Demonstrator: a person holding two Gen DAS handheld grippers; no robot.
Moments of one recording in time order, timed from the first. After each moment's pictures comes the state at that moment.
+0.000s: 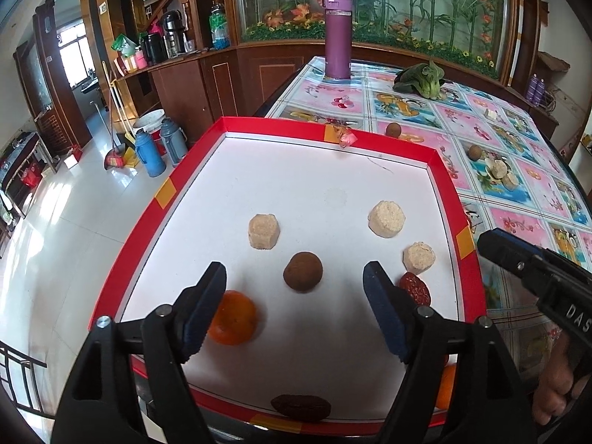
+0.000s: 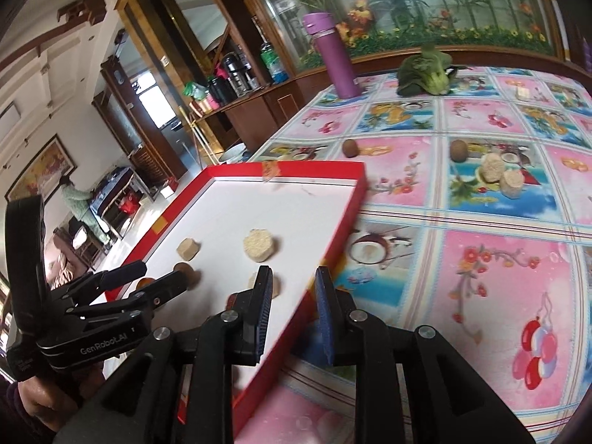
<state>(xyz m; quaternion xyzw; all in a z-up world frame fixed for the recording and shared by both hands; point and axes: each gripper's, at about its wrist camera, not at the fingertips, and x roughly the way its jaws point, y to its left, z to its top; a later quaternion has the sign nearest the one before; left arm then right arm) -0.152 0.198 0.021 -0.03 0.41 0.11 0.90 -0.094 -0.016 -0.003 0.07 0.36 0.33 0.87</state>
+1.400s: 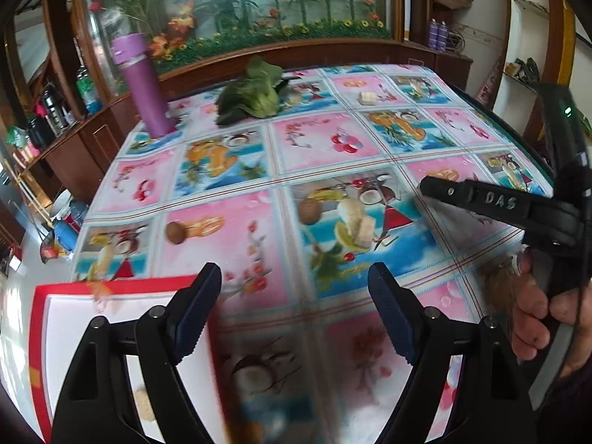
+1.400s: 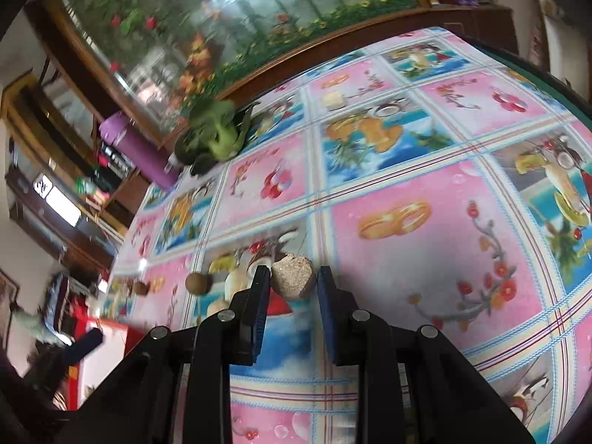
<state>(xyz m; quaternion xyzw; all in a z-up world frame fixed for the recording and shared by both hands) 0.002 0.014 0.035 0.09 0.41 -0.07 0.90 0.048 -0.190 -0.002 0.22 0.38 0.12 0.89</state>
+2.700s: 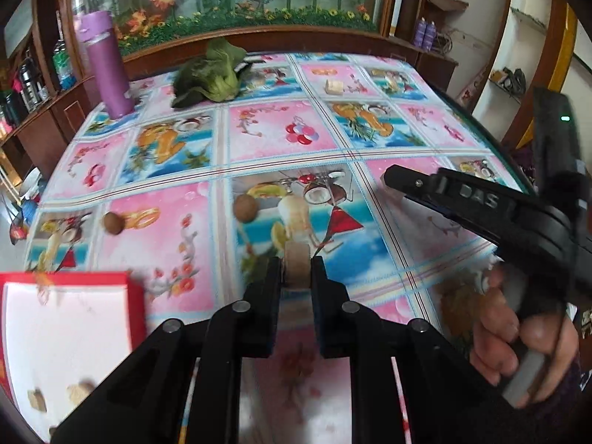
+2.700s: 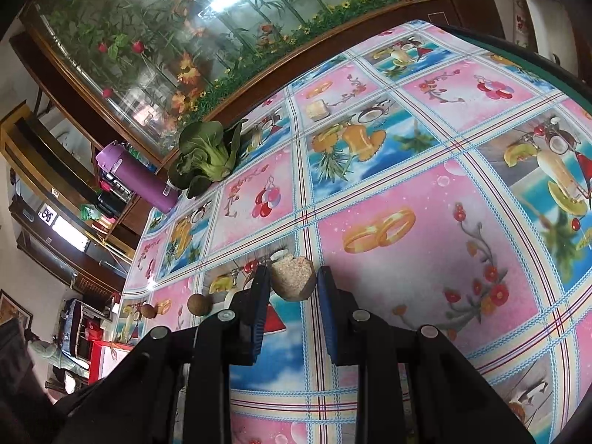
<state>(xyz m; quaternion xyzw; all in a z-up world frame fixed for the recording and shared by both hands) 0.001 -0.005 0.034 0.02 0.44 -0.11 0.89 0.053 -0.205 -0.001 0.25 0.37 0.12 0.89</state>
